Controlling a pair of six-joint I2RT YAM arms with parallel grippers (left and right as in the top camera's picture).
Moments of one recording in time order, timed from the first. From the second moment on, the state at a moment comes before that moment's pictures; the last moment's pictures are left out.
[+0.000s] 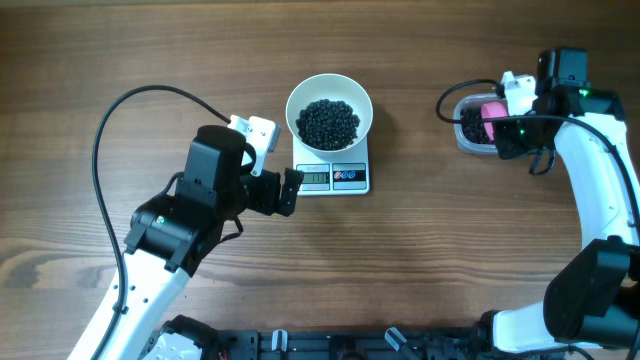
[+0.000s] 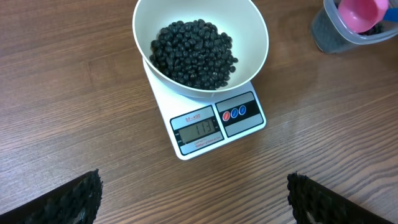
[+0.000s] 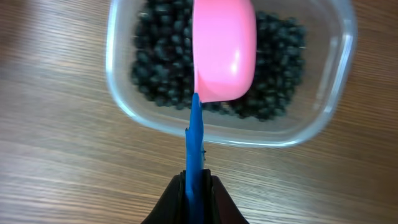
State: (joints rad) left arm -0.41 1.08 0.96 -0.70 0.12 -0.13; right arm -0.14 1.65 1.32 -0.97 0.03 -0.34
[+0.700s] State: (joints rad) left arm -0.41 1.08 0.96 -0.70 0.12 -0.13; right arm -0.14 1.67 1.32 -0.94 0.15 -0.33
